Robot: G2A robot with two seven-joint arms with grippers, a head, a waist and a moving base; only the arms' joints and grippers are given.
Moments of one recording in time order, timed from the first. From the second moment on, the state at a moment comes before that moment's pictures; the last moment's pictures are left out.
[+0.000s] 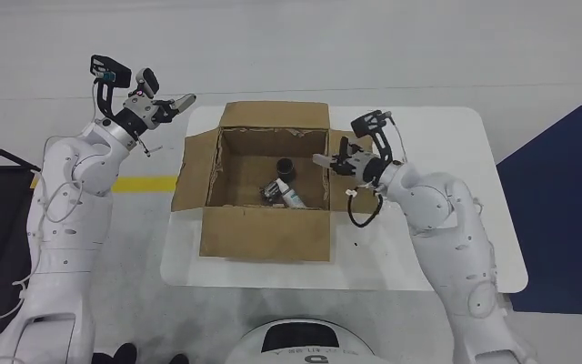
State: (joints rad) left arm 1.05 -1.04 -1.48 -1.35 0.90 -0.61 -0.21; right arm -1.34 -1.27 1.41 -1.82 -0.74 -0.23 0.81
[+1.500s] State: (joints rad) left arm 1.05 -1.04 -1.48 -1.35 0.90 -0.61 -0.21; right arm -1.55 -1.22 1.71 -1.74 -1.15 0.52 1.12
